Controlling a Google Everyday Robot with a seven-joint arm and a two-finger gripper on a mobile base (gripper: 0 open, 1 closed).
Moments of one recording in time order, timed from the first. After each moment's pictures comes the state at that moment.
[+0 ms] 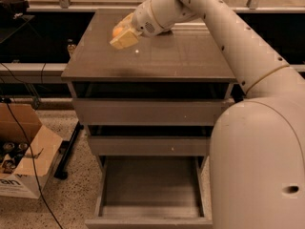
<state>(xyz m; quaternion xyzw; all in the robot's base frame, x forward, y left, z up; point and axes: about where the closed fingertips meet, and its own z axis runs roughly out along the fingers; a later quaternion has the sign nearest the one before) 0.735 0.085 0.928 -0.62 0.61 0.25 0.42</state>
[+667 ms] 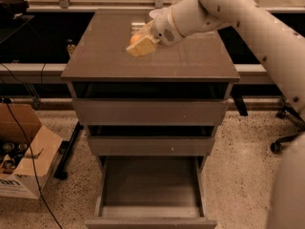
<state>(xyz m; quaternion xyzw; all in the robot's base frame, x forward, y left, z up) 0.689 0.040 0.929 -0.57 0.67 0.25 0.41</state>
